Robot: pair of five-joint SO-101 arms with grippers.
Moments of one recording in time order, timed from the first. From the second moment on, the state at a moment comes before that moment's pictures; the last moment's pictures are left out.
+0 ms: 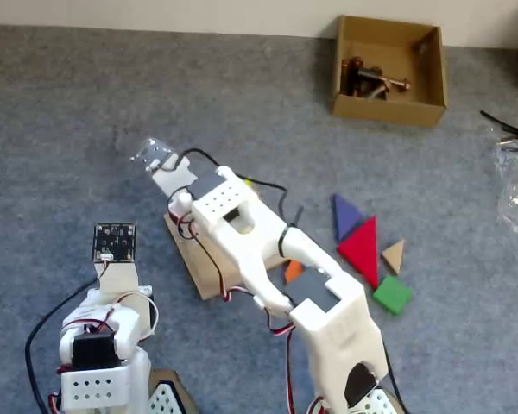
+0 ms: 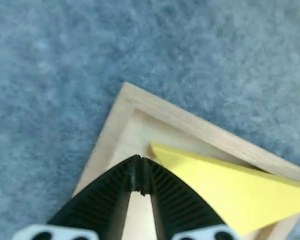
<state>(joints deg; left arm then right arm) -10.8 -103.1 96.0 75.4 2.0 -44.9 27.0 -5.7 56.6 16.3</state>
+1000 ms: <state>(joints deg) -10.8 -103.1 96.0 75.4 2.0 -33.1 13.5 -1.3 64.6 14.2</state>
